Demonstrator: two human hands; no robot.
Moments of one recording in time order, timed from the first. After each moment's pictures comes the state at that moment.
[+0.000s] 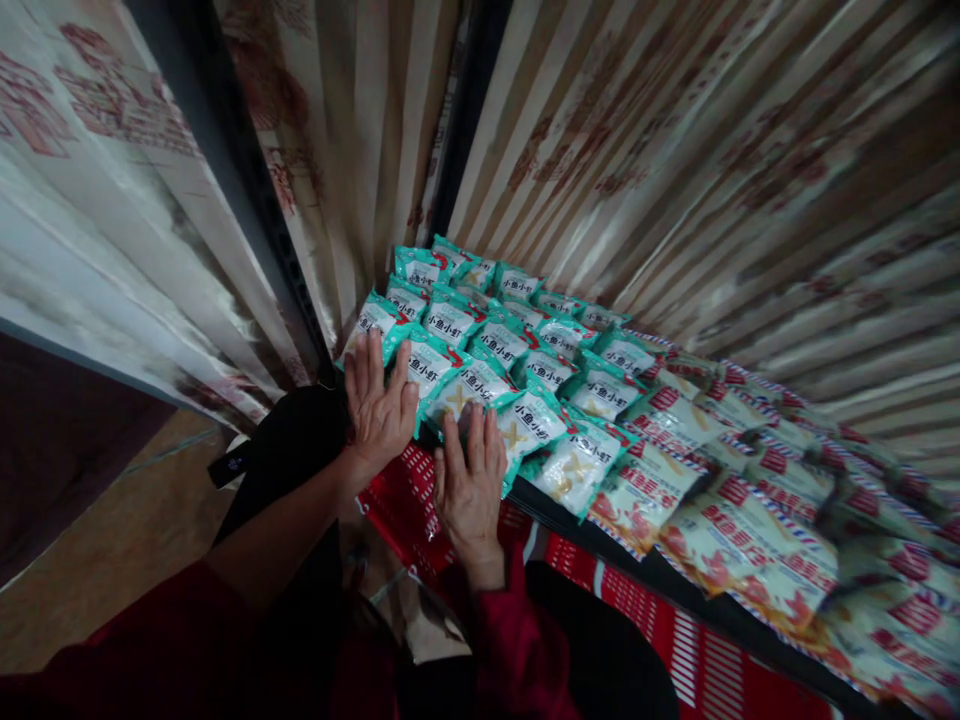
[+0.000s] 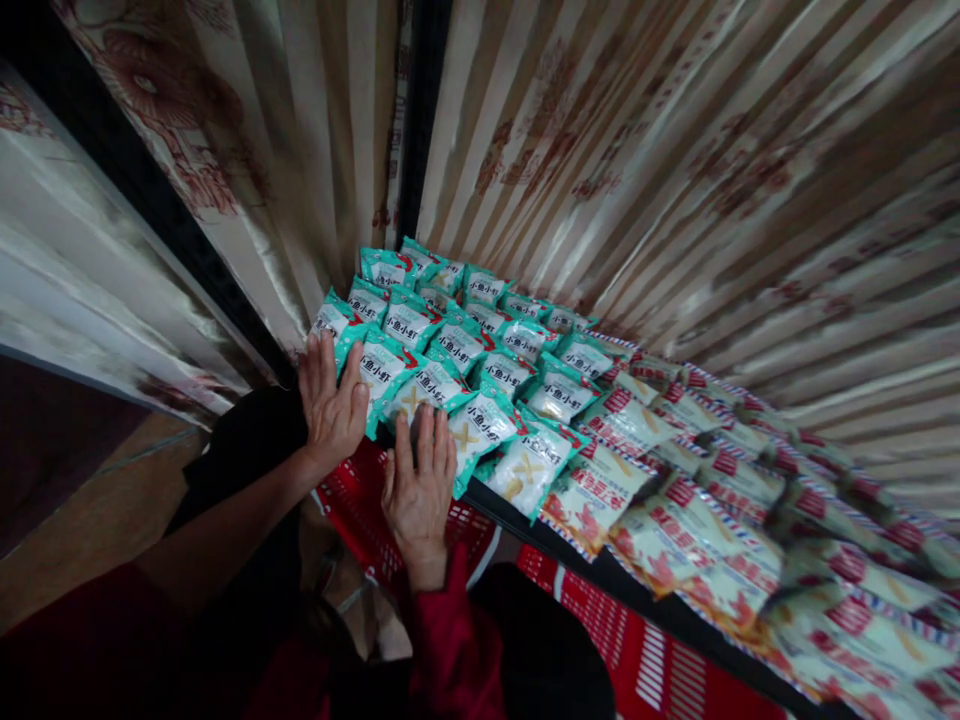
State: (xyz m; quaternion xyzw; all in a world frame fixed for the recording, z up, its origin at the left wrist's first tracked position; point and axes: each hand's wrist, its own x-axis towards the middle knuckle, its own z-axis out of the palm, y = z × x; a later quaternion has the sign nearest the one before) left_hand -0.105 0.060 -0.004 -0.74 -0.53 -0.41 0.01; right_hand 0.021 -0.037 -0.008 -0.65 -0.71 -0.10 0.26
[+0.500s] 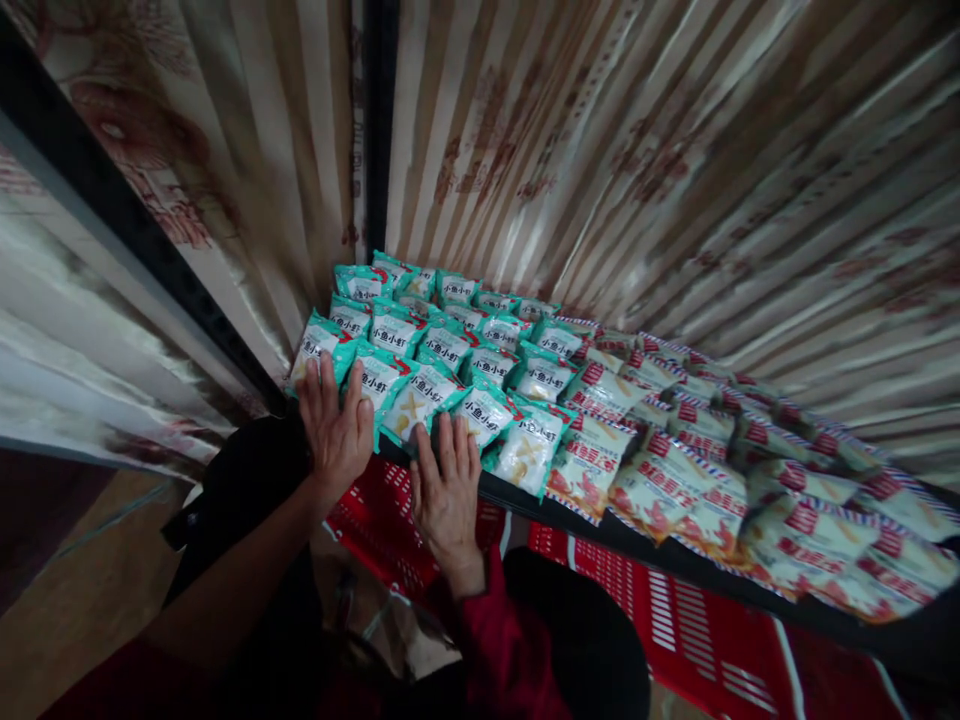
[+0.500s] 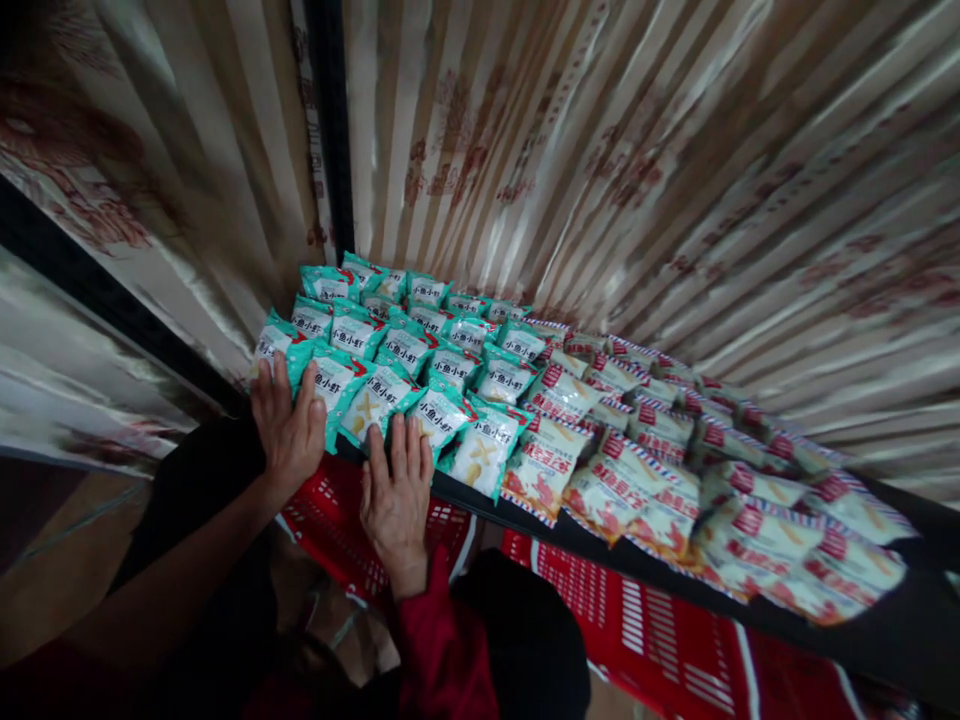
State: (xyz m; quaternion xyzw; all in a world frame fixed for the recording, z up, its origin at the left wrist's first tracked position) left_hand -0.101 0.059 -0.003 -0.75 -0.52 -0.41 0.02; right_hand 0.033 -0.048 -0.010 -0.68 -0.68 -0.11 0.26
